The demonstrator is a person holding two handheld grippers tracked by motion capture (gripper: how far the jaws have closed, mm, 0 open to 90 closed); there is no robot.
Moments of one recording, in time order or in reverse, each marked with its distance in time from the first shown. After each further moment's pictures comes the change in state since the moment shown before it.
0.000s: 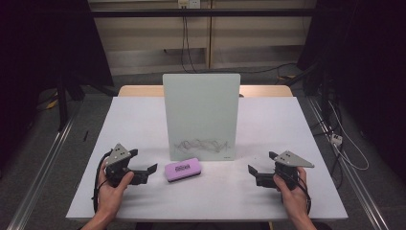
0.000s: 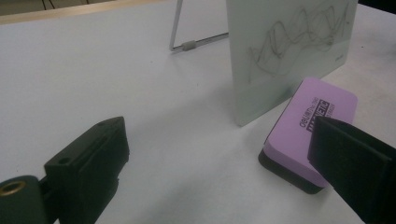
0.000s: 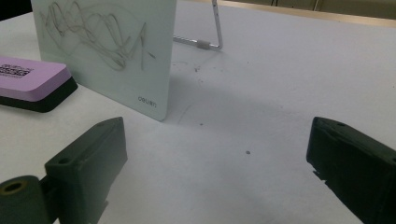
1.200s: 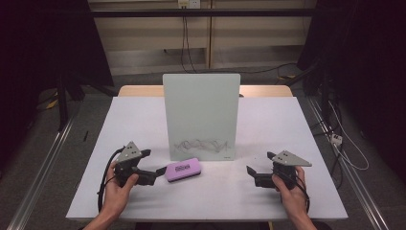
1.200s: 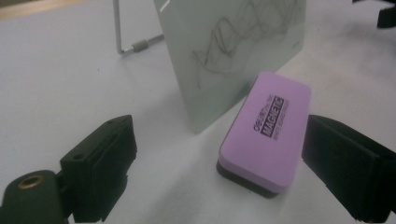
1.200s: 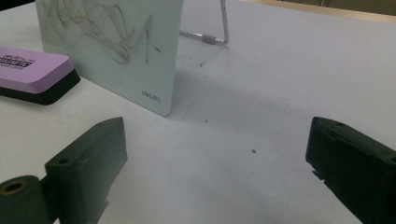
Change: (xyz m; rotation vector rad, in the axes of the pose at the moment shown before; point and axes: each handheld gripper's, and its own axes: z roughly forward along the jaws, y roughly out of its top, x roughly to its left) left arm -0.017 0.016 0.015 0.086 -0.130 0.099; right arm 0.002 0.001 0.003 0.020 0.017 -0.019
